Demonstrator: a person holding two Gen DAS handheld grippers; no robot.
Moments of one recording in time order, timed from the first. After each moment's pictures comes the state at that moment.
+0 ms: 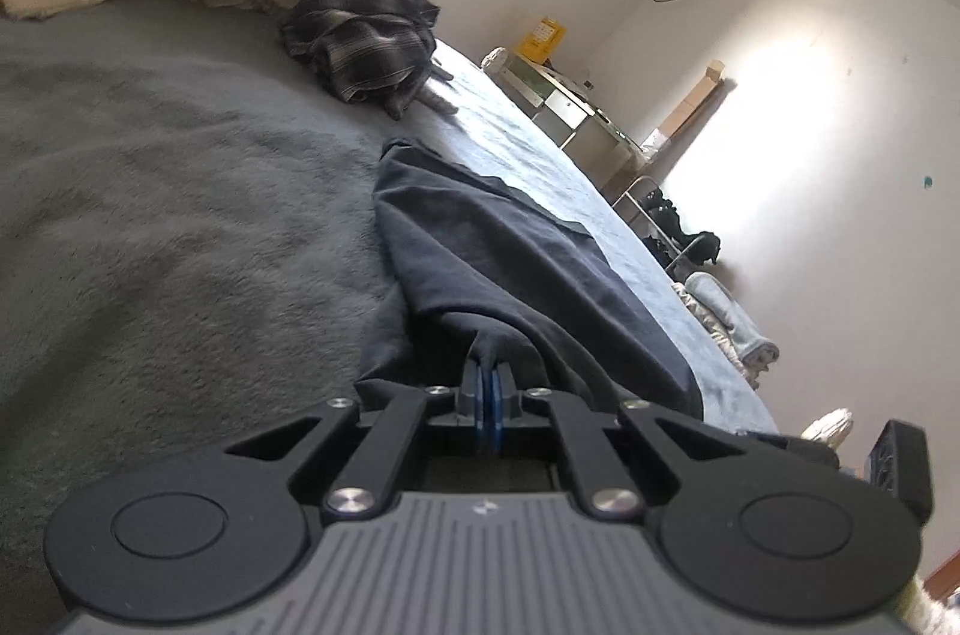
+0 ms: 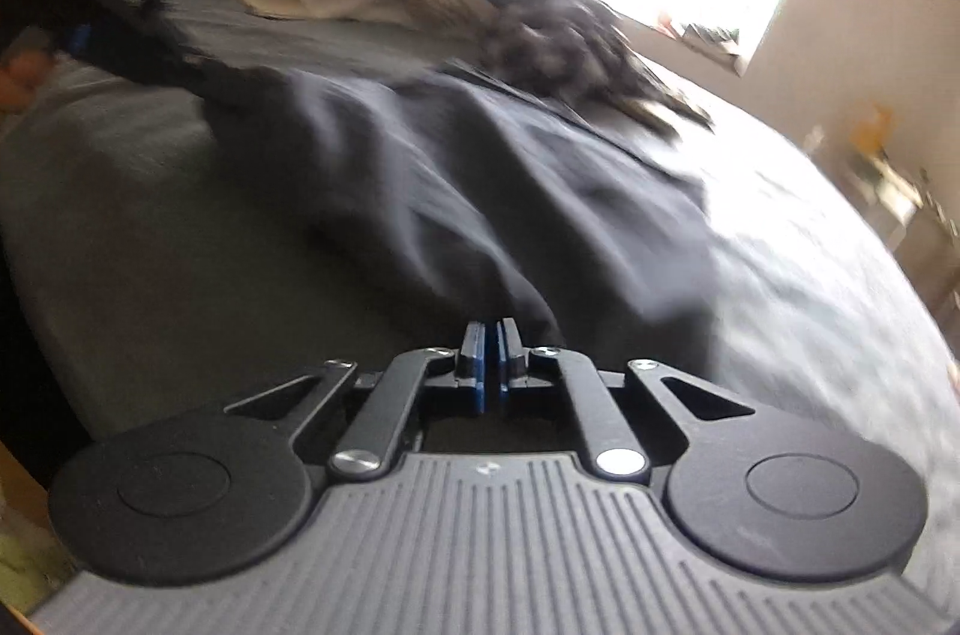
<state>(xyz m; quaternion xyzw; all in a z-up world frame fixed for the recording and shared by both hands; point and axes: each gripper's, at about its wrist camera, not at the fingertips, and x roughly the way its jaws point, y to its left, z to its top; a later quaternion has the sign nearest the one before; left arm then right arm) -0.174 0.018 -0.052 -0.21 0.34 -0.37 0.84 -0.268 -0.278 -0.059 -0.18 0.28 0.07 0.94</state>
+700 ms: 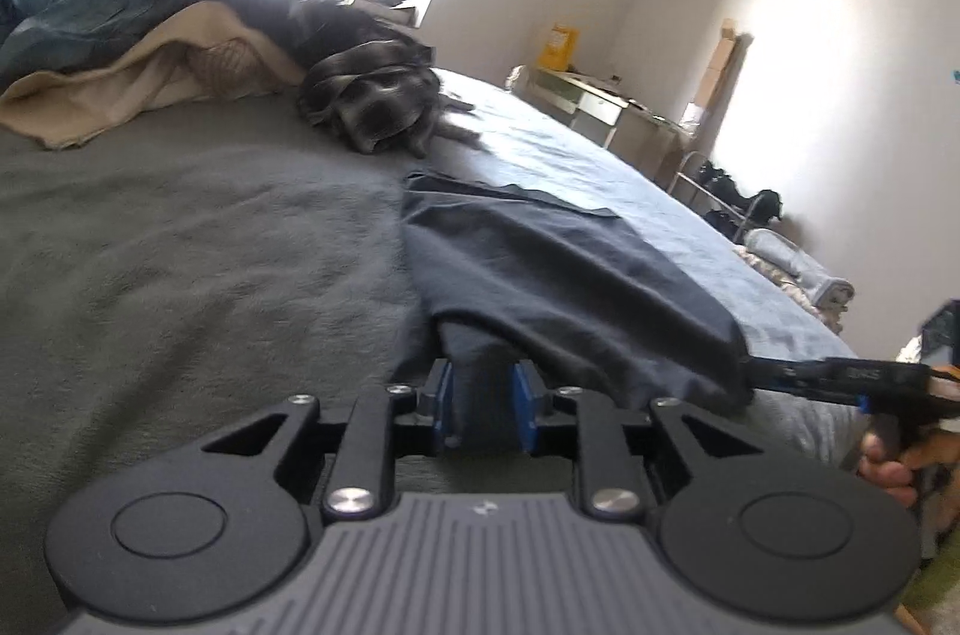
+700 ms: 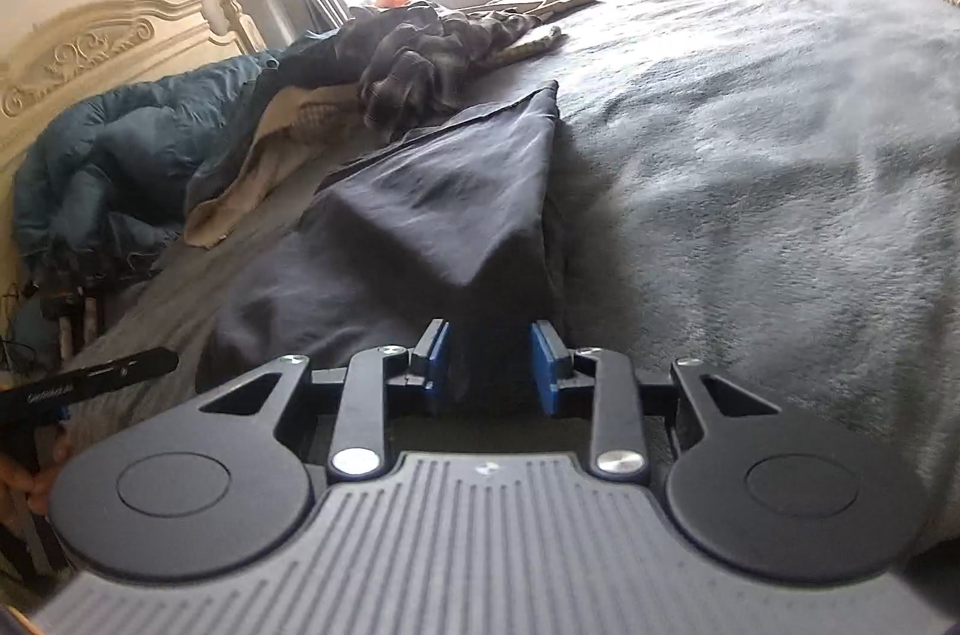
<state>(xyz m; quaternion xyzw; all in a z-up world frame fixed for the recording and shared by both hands) -0.230 0.004 -0.028 -0.08 0.29 -0.32 0.90 -0.271 -0.385 -0.057 0.21 0.28 0.06 0.94</state>
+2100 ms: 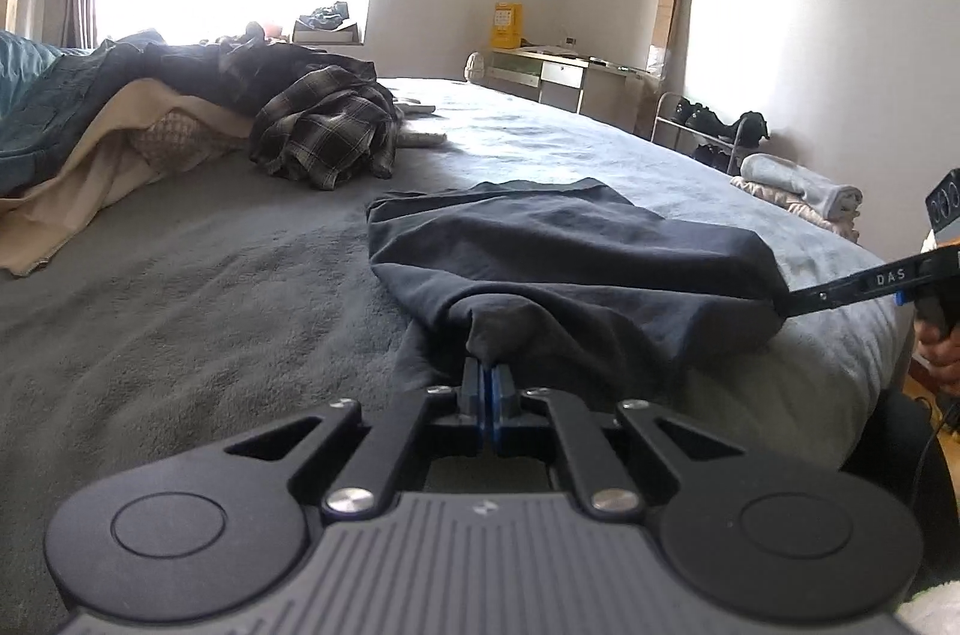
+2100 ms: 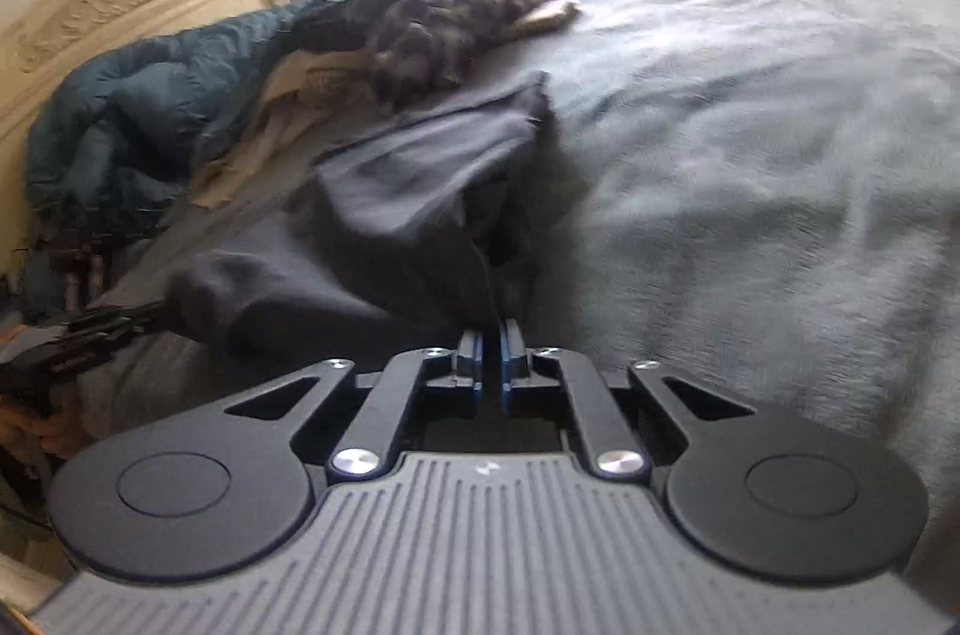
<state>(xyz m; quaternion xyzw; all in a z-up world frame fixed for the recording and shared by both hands) -0.214 -0.020 -0.022 0.03 0.26 -0.33 0.91 -0.256 -0.423 -0.048 0.18 0.32 0.09 0.93</state>
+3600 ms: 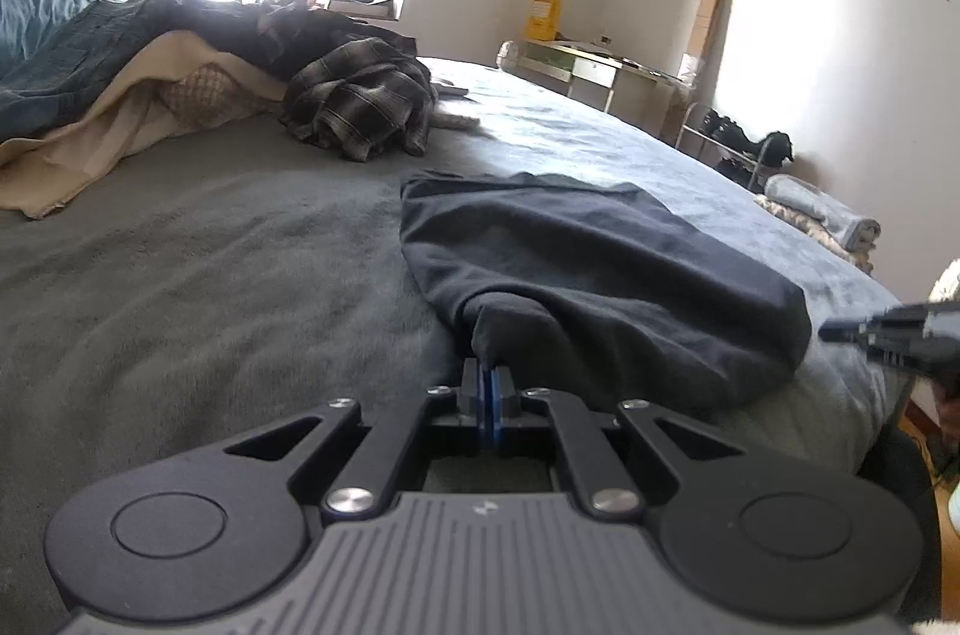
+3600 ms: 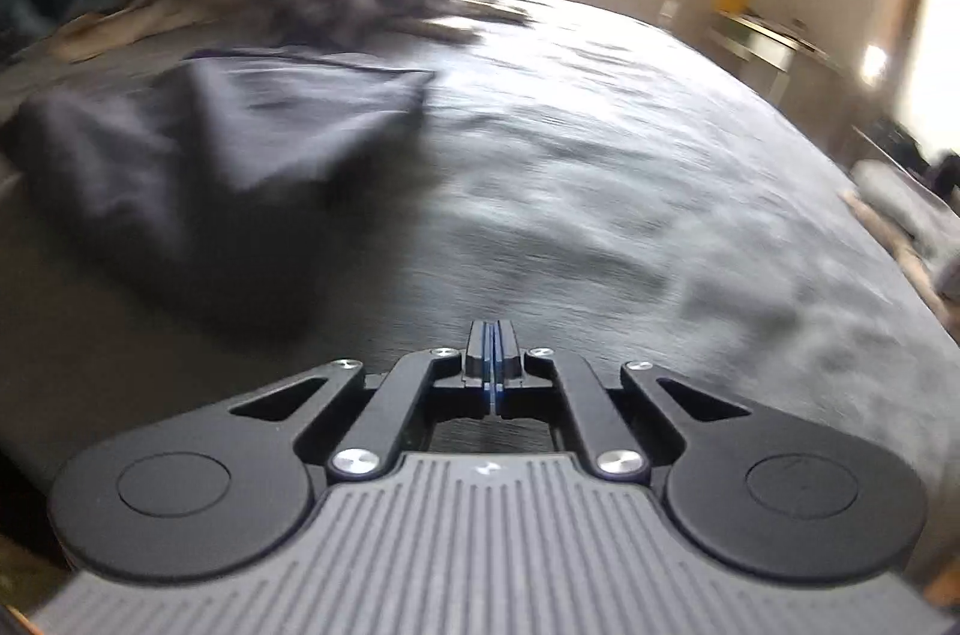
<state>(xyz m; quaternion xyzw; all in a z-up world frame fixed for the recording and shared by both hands) -0.206 -0.007 -0.026 -0.01 0.29 -0.32 0.90 -0.285 -0.398 -0.051 -0.06 0.31 -0.07 0.95</state>
